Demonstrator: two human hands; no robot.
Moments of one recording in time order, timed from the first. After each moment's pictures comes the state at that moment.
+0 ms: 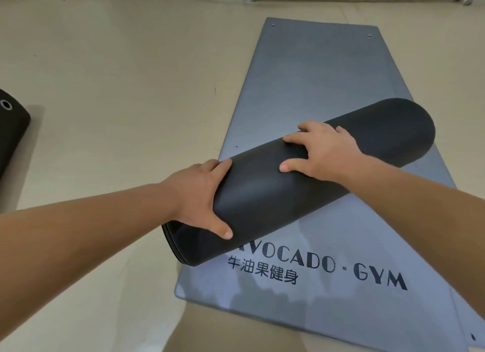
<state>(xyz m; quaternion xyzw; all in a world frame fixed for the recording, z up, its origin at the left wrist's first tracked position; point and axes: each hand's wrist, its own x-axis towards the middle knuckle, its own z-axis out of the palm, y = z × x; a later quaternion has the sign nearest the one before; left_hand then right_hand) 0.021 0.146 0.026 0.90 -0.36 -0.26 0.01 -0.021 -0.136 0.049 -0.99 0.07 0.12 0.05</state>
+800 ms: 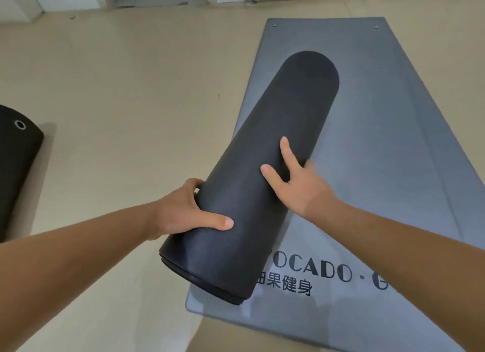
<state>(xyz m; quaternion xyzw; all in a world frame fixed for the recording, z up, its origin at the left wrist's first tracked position) 0.020 0.173 0.010 0.85 -0.04 -0.41 0.33 -0.041 -0.084 -0.013 -0.91 0.21 0.11 0.33</state>
